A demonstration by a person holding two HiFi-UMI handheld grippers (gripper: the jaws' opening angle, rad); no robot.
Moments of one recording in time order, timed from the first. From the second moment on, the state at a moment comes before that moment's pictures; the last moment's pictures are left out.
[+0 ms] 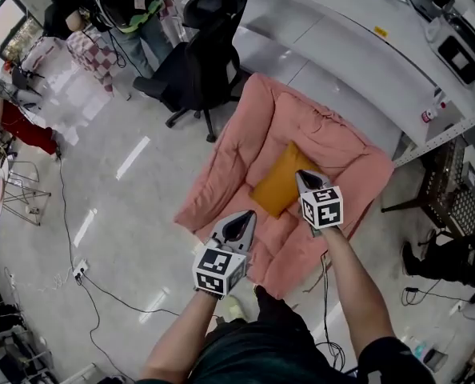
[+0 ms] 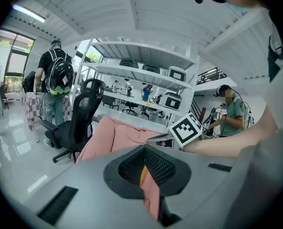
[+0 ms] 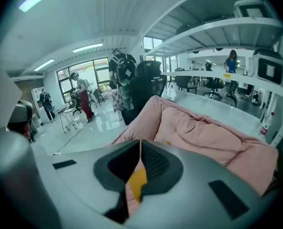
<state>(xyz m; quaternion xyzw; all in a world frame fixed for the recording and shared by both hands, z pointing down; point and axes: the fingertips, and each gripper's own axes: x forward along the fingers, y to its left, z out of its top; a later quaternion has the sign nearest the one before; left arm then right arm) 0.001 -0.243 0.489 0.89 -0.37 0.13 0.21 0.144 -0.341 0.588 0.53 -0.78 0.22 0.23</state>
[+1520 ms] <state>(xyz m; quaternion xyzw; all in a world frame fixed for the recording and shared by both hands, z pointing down) -0.118 -0.111 0.328 0.89 -0.41 0.04 0.18 0.029 -0.106 0.327 0.59 -0.80 0.09 0.04</state>
